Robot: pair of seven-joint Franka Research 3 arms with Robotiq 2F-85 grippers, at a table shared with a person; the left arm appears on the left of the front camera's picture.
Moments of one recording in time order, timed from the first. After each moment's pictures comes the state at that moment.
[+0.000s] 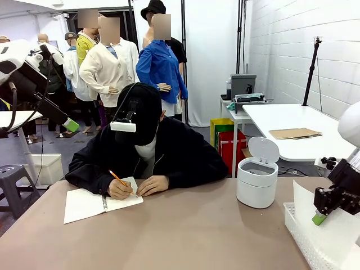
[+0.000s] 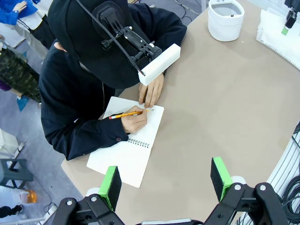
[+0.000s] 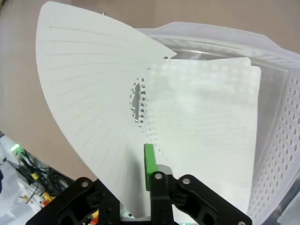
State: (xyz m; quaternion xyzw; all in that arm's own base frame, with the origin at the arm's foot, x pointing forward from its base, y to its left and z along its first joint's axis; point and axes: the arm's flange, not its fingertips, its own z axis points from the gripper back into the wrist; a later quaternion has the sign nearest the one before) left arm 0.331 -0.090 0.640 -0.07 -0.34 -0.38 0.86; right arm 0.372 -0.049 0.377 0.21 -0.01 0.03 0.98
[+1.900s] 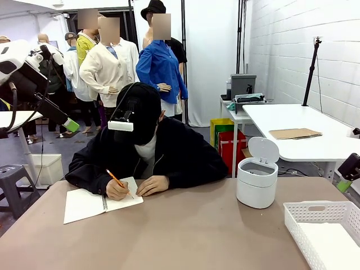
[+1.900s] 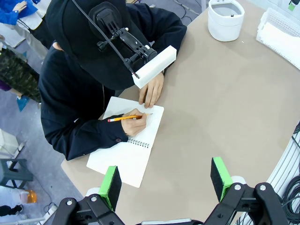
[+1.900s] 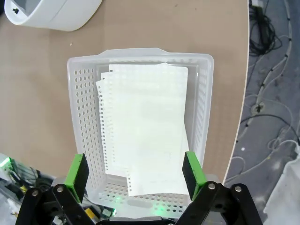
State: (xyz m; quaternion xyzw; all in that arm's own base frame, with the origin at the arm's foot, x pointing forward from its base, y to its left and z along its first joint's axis) left arm 0.331 -0.090 0.640 -0.07 -0.34 -0.38 0.86; right arm 0.374 -0.107 0.460 0.14 -0.06 0.00 0.99
